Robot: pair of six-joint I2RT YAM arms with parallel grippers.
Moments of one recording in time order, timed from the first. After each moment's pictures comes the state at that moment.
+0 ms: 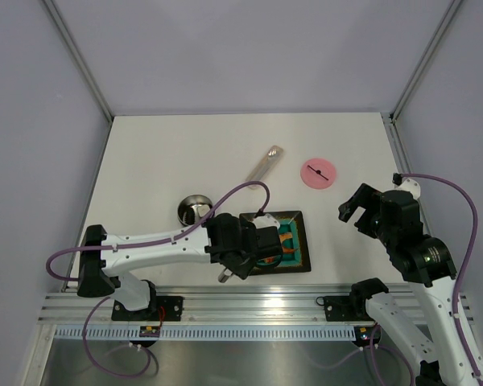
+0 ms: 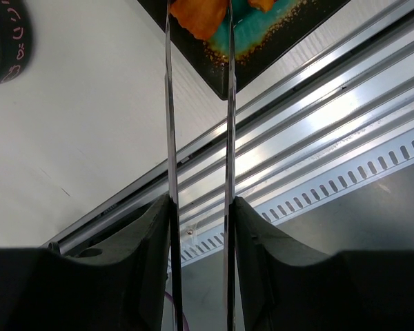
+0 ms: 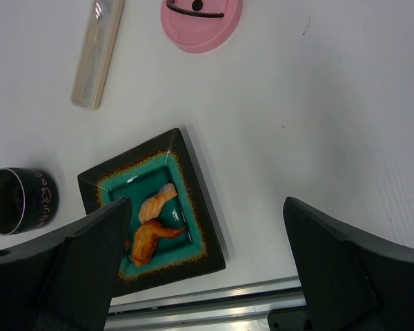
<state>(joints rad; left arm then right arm) -1.39 1.52 1.43 -1.29 -0.29 -0.70 0.28 0.63 0.98 -0.98 0.21 0.64</state>
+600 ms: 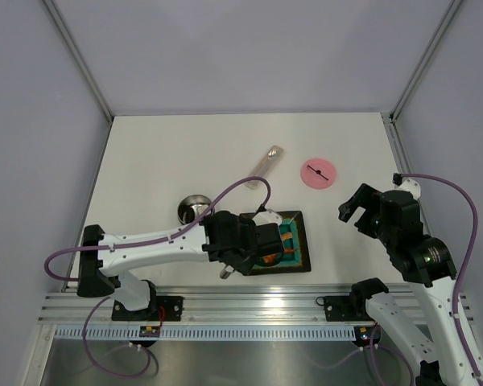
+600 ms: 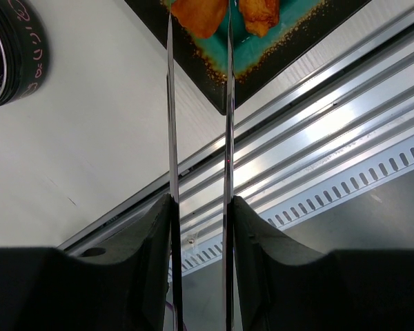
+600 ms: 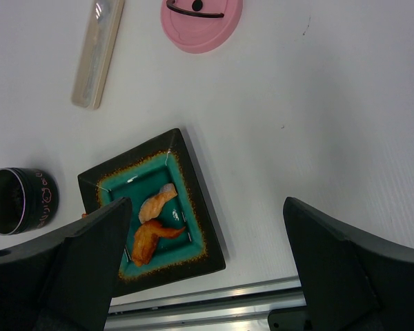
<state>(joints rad) -1.39 1.52 1.48 -1.29 -0.33 -0.69 0.28 0.63 0.98 -0.98 0.21 0.64</state>
